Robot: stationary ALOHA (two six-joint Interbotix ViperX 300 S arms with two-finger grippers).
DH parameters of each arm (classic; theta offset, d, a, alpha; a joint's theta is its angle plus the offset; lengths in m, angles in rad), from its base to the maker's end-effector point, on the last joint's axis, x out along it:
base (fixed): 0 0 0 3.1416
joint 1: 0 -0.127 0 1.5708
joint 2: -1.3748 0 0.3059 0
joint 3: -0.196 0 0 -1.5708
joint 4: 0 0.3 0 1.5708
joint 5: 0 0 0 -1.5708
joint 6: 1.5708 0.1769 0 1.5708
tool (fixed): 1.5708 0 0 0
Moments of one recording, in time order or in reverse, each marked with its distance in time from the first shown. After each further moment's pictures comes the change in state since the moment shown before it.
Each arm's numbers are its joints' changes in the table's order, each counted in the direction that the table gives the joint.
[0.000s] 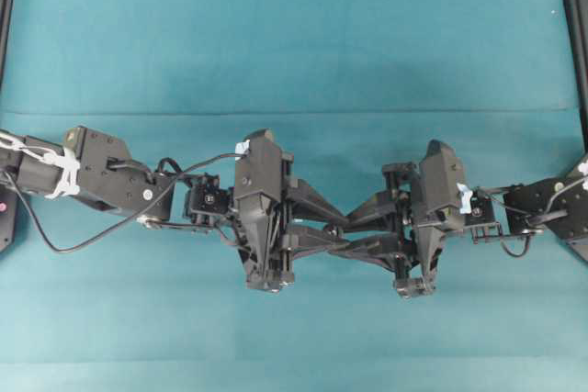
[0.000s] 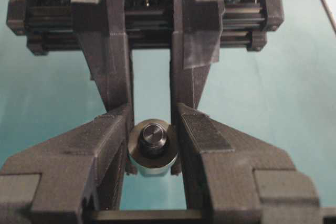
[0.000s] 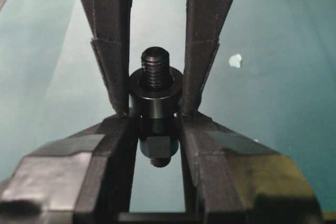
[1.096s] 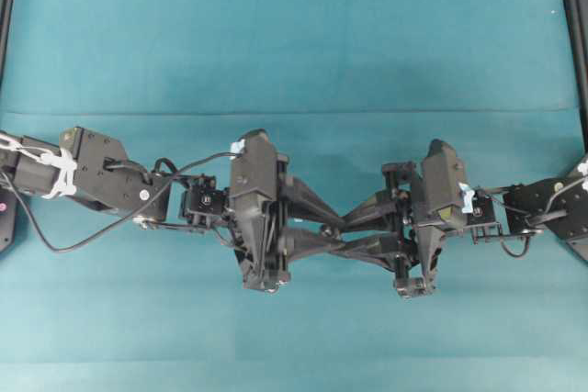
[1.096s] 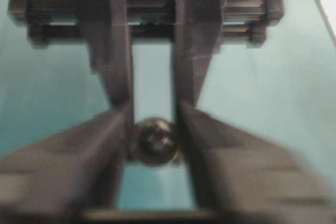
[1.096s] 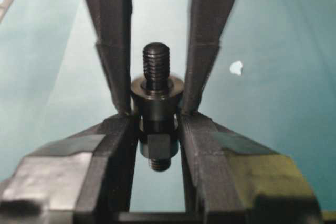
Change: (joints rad) left arm 0.000 -0.005 0.017 0.002 0.014 -0.017; right arm 0.002 0.003 0.000 0.000 -0.025 0.000
